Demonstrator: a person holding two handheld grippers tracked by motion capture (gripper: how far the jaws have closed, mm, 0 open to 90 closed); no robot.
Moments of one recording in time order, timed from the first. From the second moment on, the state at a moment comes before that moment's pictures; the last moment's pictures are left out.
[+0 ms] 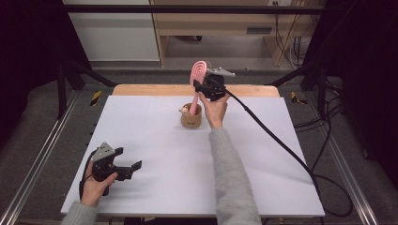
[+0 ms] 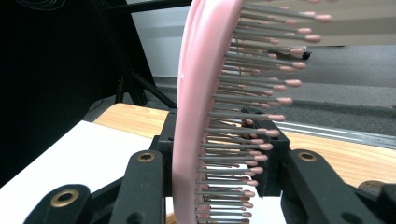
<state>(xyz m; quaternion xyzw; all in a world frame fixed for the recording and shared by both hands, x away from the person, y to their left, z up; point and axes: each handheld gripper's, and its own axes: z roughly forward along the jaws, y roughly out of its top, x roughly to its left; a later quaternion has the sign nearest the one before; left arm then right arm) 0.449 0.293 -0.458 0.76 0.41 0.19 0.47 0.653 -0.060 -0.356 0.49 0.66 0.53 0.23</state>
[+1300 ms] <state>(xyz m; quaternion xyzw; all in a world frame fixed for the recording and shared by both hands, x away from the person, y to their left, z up) 0.449 0.292 -0.459 0.76 0.41 0.18 0.47 0.652 -0.067 -0.388 0.51 0.65 0.52 0.21</state>
